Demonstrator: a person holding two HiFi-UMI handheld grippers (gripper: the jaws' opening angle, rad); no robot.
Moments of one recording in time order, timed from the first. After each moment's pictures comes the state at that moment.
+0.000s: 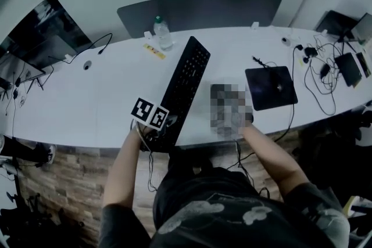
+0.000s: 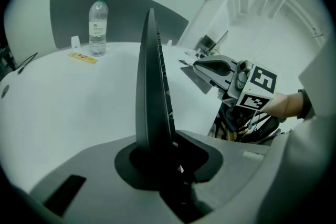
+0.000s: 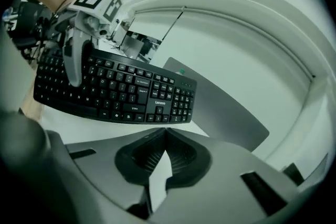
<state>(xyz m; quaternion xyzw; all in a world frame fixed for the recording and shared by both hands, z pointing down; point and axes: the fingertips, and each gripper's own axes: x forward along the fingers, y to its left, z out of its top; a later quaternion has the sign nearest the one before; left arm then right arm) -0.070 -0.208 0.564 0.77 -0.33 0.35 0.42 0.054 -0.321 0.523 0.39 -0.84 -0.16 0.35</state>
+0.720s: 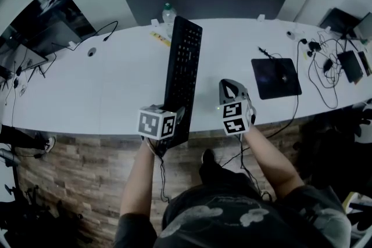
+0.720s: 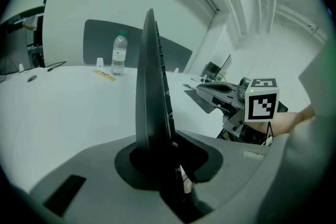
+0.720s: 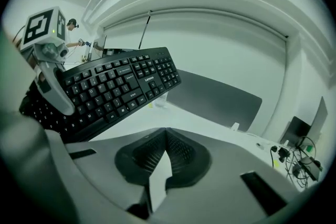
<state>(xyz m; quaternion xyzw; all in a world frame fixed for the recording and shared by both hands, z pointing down) -0.070 -0.181 0.533 0.78 -0.45 0.23 0.36 0.058 -0.283 0.508 0.46 -0.85 -0.02 0.27</state>
